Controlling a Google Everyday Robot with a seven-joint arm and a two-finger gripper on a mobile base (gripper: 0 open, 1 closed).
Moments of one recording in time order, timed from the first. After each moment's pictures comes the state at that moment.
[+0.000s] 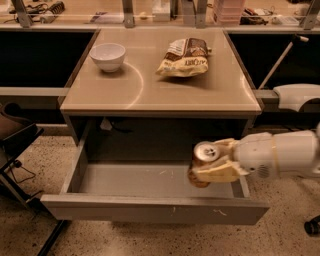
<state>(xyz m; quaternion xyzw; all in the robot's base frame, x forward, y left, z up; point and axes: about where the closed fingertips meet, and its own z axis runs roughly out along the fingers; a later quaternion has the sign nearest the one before) 0.431 -0.116 0.810 -0.47 0.71 0.34 0.39</state>
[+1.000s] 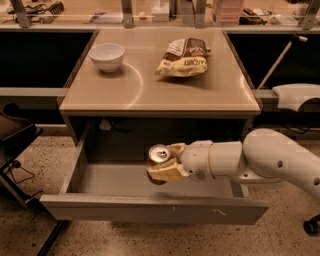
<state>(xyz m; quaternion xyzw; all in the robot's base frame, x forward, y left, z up) 0.469 -0.005 0.756 -0.45 0.71 0.33 0.42</state>
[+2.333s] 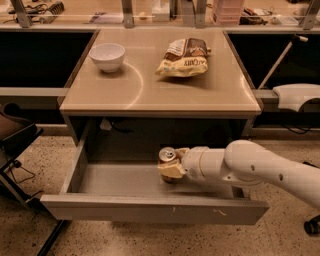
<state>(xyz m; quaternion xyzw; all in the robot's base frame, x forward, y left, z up) 0.538 -0.036 0.649 -0.39 0.79 0.24 0.40</state>
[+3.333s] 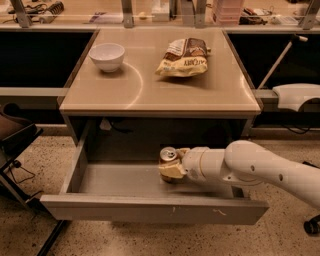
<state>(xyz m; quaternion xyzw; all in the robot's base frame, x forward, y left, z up) 0.540 -0.037 0.648 -0.39 0.79 0.24 0.40</state>
